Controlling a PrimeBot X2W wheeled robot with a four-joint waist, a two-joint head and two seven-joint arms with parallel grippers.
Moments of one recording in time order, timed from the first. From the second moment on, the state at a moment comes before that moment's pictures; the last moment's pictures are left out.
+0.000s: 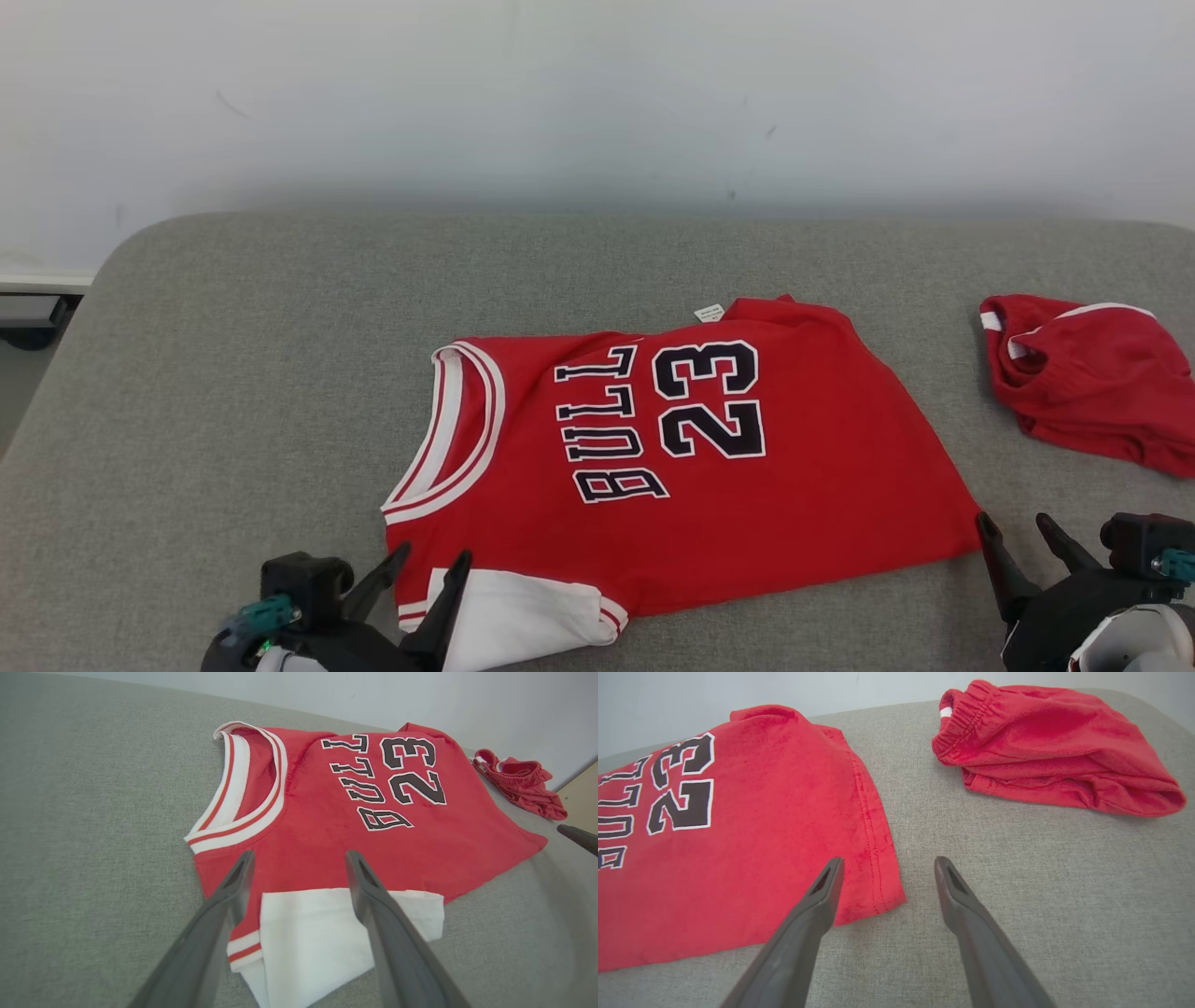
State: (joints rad) left arm -0.29 0.42 -0.86 0.28 -0.82 0.12 -0.15; right arm -0.17 -0.39 0.30 0.57 0.71 0.03 -0.14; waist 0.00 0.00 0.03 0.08
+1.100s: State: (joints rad) left arm -0.42 0.37 -0.96 0.46 -0.75 0.12 0.08; right arm -0.24 -0.41 0.38 0.51 0.64 -0.05 0.03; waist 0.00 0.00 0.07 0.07
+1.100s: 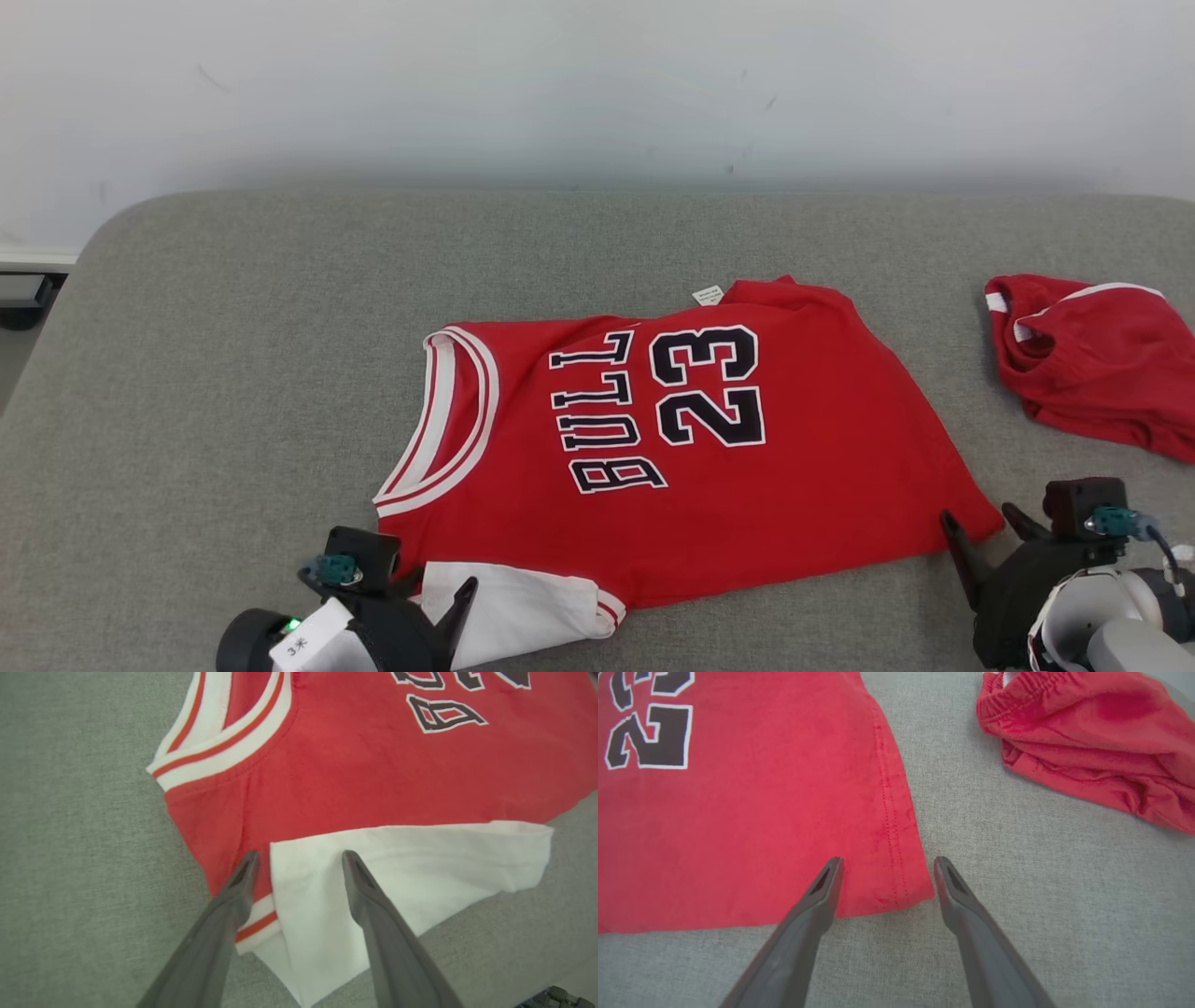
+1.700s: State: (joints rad) left arm -0.44 0.38 -0.94 0.42 -0.72 0.12 0.04; right arm -0.24 -0.41 0.37 0.52 0.65 -0.05 0.04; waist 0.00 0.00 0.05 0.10
